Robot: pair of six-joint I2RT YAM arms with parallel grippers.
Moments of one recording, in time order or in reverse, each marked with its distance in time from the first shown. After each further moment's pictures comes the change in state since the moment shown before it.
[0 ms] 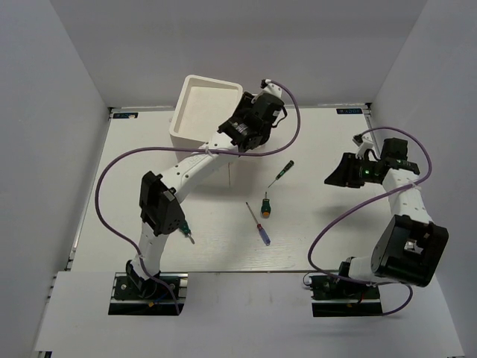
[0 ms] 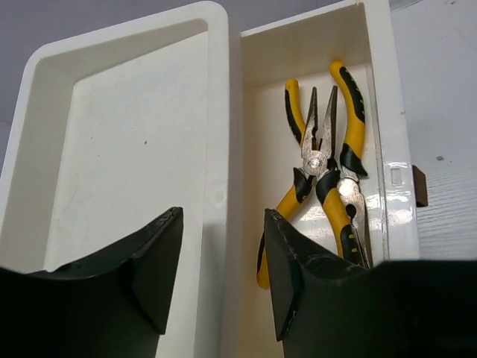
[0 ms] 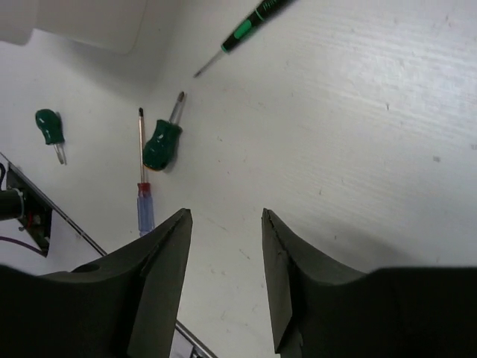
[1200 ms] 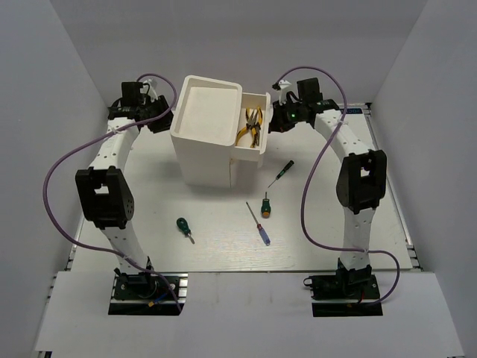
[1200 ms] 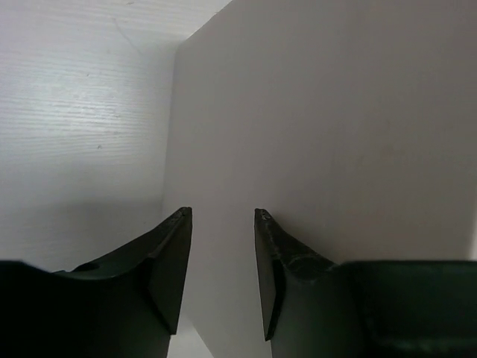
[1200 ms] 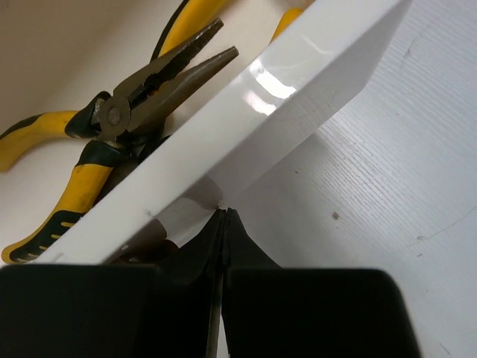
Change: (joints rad) left arm 0.827 -0.192 -0.408 0.024 1.194 -0.426; right arm 0.556 0.742 0.906 0.159 0.217 0.036
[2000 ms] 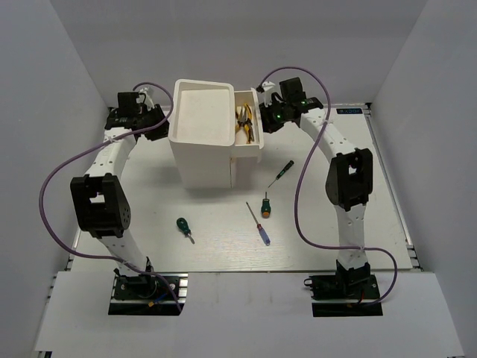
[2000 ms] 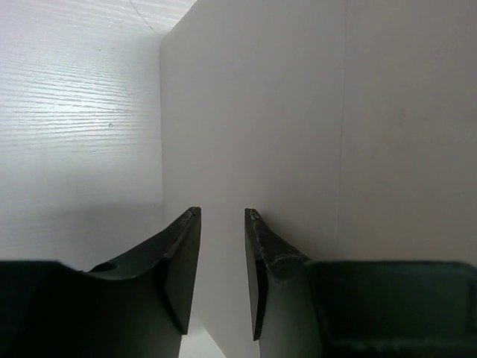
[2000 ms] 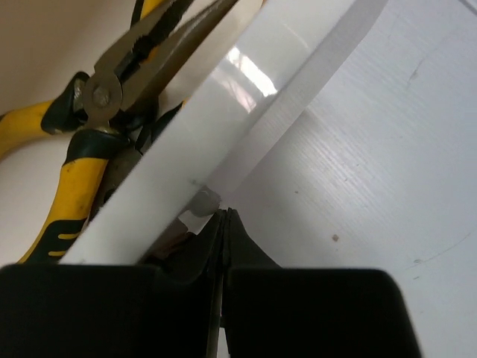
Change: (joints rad) left arm 0.026 -0.098 -0.180 0.103 0.040 0.018; right arm 0.086 0.098 0.171 -0.073 0.122 -0.043
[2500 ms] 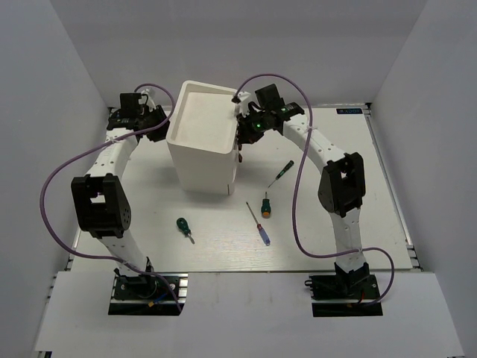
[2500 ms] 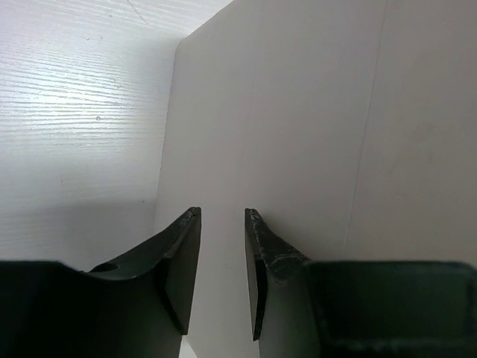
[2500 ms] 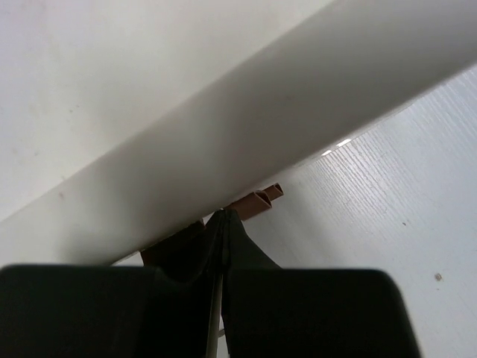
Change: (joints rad) left arm -0.013 -0.007 -0.015 0.003 -0.005 -0.044; right arm 0.160 -0.037 -0.032 -0.051 -0.006 0.030
